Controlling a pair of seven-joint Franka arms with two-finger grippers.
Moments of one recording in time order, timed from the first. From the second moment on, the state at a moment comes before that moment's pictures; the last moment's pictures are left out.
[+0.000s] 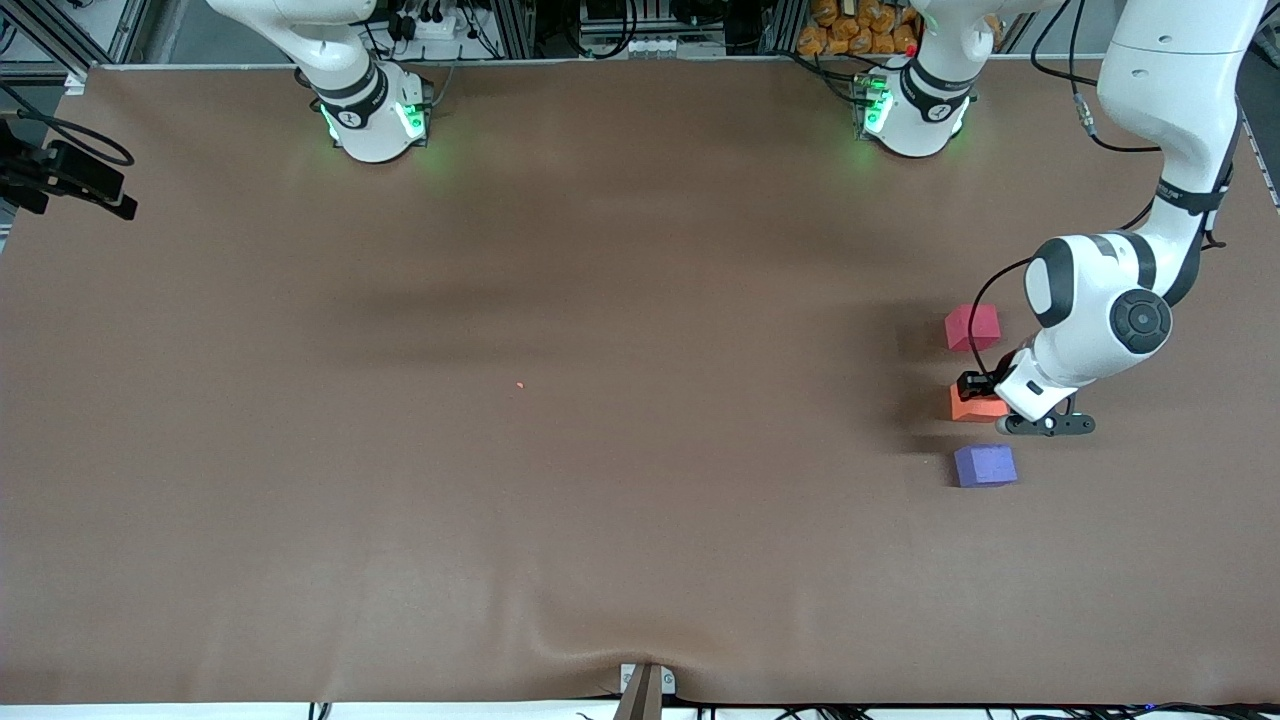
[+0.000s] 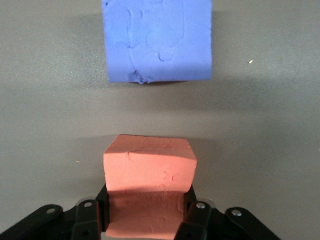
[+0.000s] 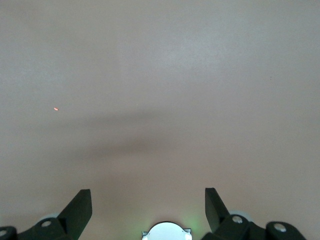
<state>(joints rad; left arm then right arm) 0.05 0.42 -0.02 -2.12 -0.01 2.50 0.05 -0.06 -0.08 0.00 -1.55 0.01 1.38 0.03</state>
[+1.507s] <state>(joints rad) 0.05 0.25 -0.05 -1.67 -0.06 1.85 -0.10 -0.06 -0.08 0.00 -1.55 0.01 1.38 0.03</state>
